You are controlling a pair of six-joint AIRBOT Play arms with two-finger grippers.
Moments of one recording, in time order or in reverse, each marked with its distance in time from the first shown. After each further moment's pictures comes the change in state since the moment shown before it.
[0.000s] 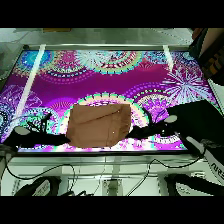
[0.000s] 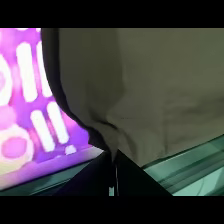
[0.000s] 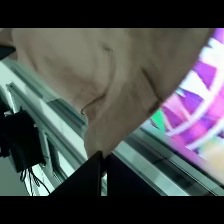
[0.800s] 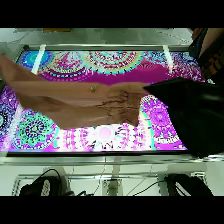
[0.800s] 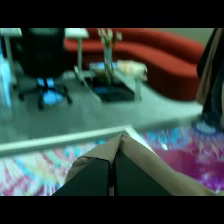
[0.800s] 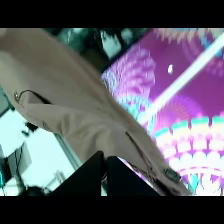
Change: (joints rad) left arm 0.000 0.628 0.658 -0.266 0.282 0.035; right arm 0.000 0.553 0.688 -0.087 0.029 0.206
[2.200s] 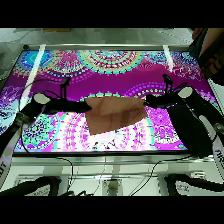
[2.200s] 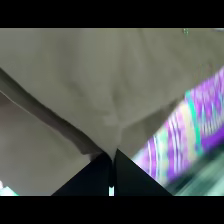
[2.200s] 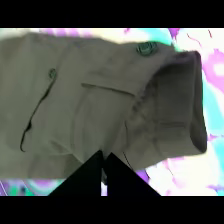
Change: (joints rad) left arm -0.425 -0.897 -0.180 0.092 -0.156 -0.162; right arm -0.156 -0.611 -0.251 -0.426 -0.156 0.160
